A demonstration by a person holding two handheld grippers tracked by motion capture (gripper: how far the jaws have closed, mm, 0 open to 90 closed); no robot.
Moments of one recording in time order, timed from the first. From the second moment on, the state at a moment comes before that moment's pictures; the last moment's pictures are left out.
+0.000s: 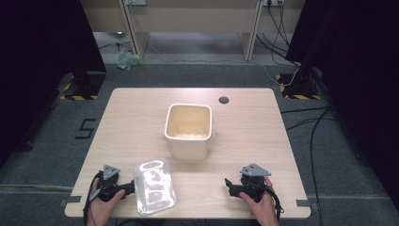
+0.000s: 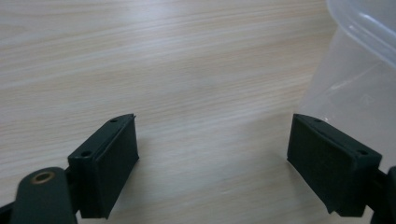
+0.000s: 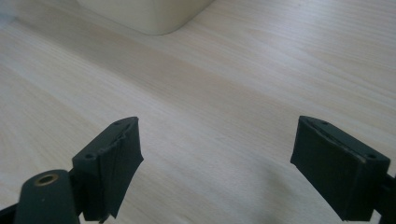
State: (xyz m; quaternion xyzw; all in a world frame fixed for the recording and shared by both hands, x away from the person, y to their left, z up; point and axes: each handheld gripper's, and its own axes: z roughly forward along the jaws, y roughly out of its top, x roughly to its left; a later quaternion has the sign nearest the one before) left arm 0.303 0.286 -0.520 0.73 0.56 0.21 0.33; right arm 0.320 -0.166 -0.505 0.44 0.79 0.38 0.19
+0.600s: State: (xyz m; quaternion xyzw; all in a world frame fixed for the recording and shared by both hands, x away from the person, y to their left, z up) left arm 0.321 0.199 -0.519 0.78 0.49 0.19 0.35; right arm 0.314 -0.156 -0.507 0.42 0.80 0.39 0.17
